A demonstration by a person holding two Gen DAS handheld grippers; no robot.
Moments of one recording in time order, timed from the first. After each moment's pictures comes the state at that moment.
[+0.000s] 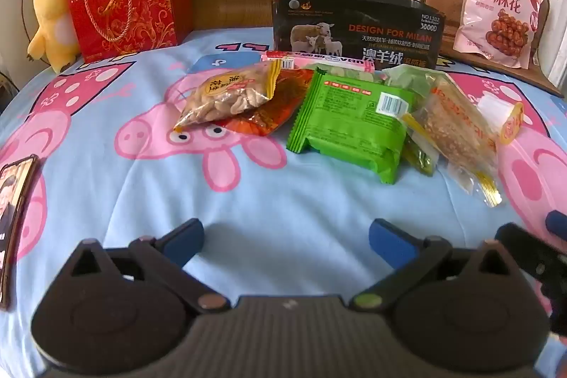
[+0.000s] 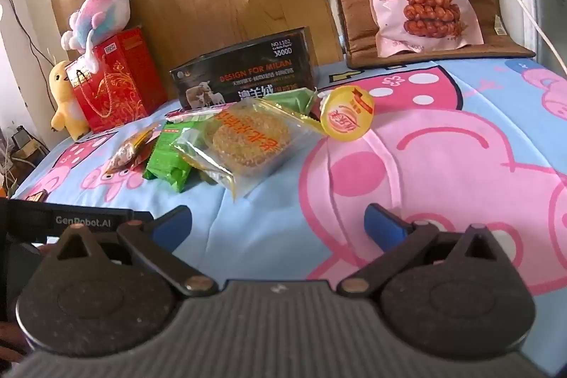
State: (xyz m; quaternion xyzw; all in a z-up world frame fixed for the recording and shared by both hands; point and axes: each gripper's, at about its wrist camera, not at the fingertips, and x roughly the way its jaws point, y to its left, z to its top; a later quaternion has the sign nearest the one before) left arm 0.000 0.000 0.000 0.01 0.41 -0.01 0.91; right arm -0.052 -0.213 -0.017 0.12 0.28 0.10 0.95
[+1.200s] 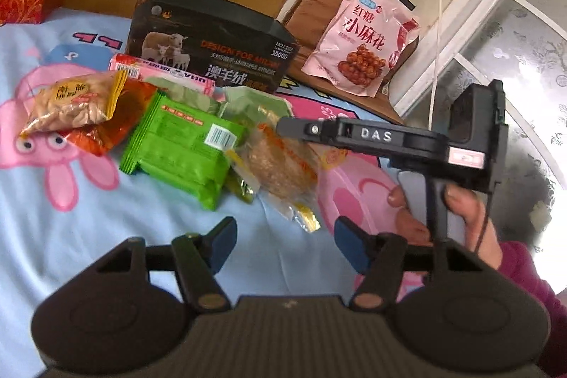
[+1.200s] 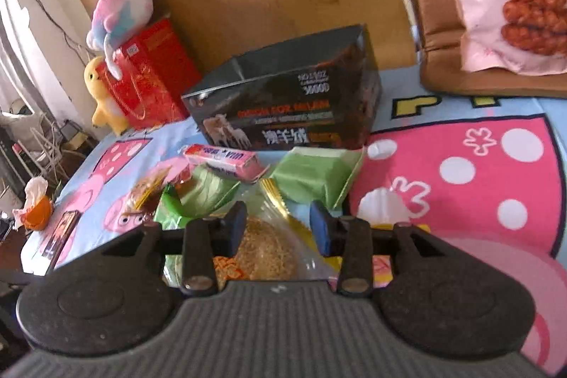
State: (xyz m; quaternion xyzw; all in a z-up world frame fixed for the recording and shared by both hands) left arm 0.017 0.004 0.025 -0.16 0.41 -0.28 0.86; right arm 0.080 -0.240 0.009 0.12 0.35 0.26 0.89
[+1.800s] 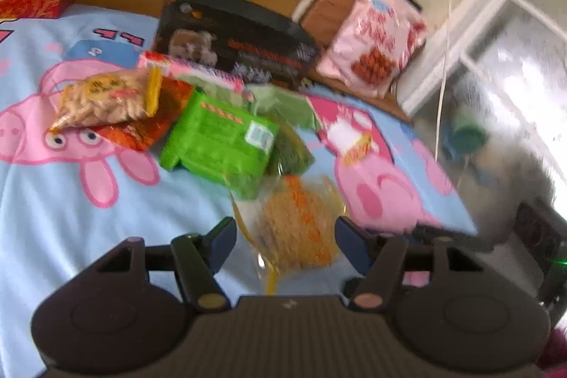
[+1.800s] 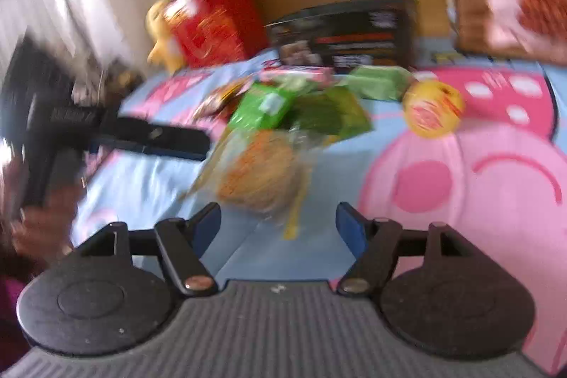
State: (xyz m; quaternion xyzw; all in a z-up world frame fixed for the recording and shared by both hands) left arm 0.015 0.028 0.019 -0.14 0.42 -0.27 0.85; right arm -0.040 -0.216 -0.001 0.03 0.34 0.32 0.89
